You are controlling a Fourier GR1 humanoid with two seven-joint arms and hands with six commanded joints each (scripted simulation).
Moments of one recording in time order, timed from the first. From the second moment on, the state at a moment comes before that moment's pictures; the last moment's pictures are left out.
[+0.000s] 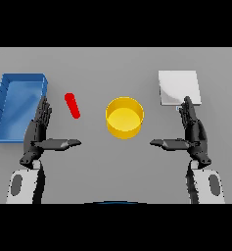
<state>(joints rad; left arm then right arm) 0.00 0.00 0.00 -1.57 0.00 0.00 0.00 0.00 0.00 0.00 -1.57 0.00 0.00 0.00</state>
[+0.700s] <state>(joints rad) 0.16 0.04 -0.12 -1.75 -0.13 -0.03 0.02 0.06 -0.08 0.08 -1.65 0.15 0.00 -0.05</state>
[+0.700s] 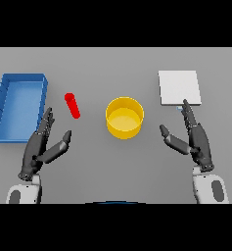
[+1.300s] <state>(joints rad) -0.06 0.03 -0.07 -1.51 -0.16 0.02 0.04 0.05 -0.09 0.06 -1.66 0.09 0.05 -0.07</state>
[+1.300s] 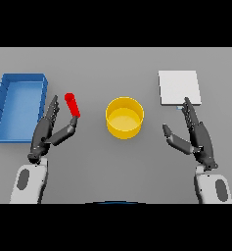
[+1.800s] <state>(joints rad) -0.31 0.02 0.00 -1.19 -0.19 0.07 -0.05 0.04 -0.10 0.05 -1.65 0.11 0.03 -0.06</state>
